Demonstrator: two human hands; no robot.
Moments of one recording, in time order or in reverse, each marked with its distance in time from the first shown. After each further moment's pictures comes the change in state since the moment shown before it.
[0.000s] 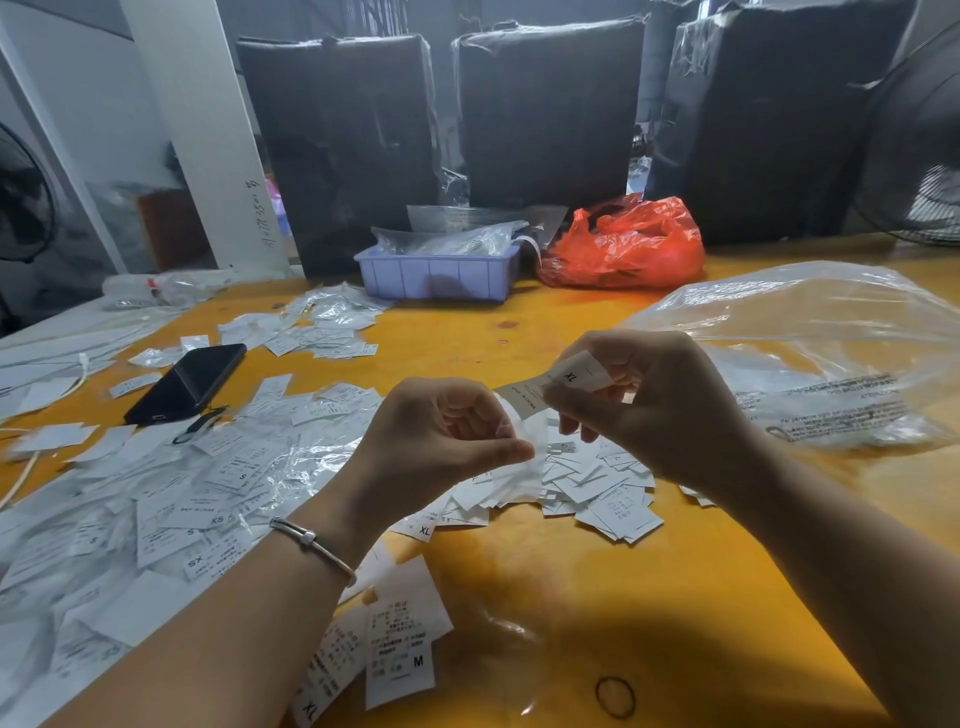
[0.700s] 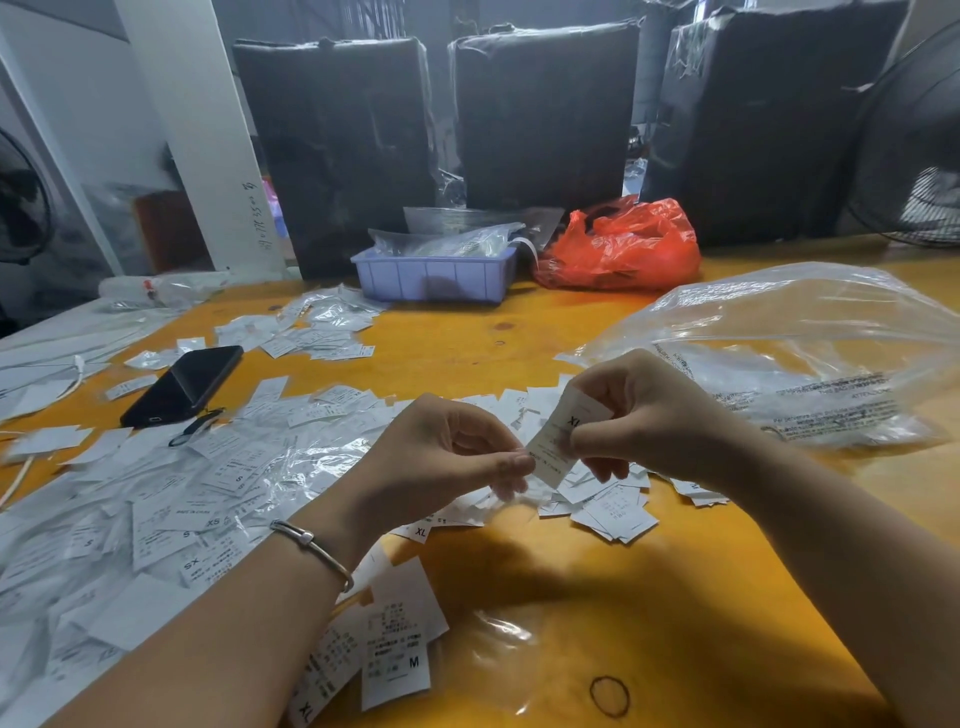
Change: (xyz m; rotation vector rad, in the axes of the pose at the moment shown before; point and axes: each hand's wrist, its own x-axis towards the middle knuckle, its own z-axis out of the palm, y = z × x) left_hand 0.000 0.000 0.004 -0.176 -0.173 -0.176; right_hand 0.002 0.009 -0.005 0.117 -0.247 0.300
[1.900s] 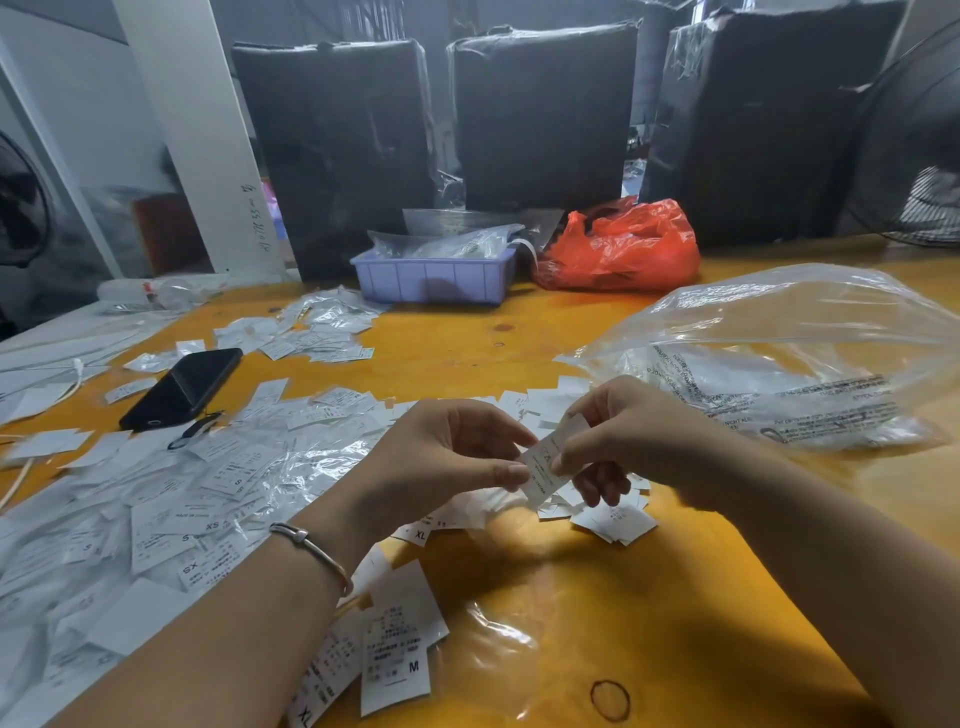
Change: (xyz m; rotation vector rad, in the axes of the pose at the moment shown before) left_hand 0.001 0.001 0.000 -0.093 0.004 -0.161; right_hand 0.002 0.007 0.008 0.137 -0.088 0.322
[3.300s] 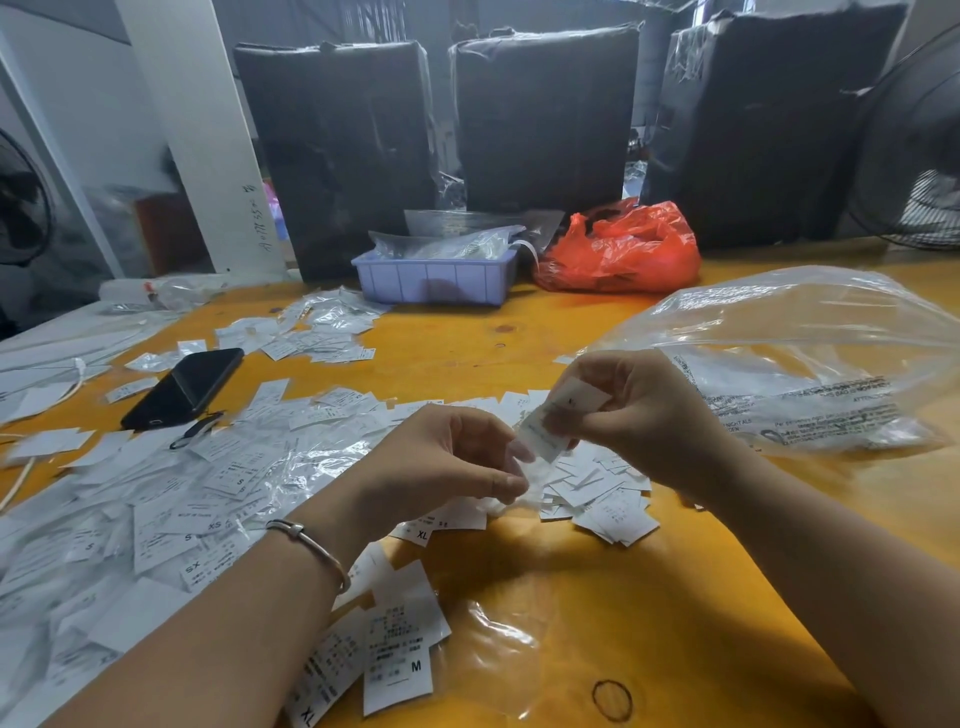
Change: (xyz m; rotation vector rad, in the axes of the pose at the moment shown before) left_hand -0.001 -0.001 -0.005 0.042 -0.066 -0.093; right_hand -0.002 -0.002 0.002 -0.085 0.344 -0.389
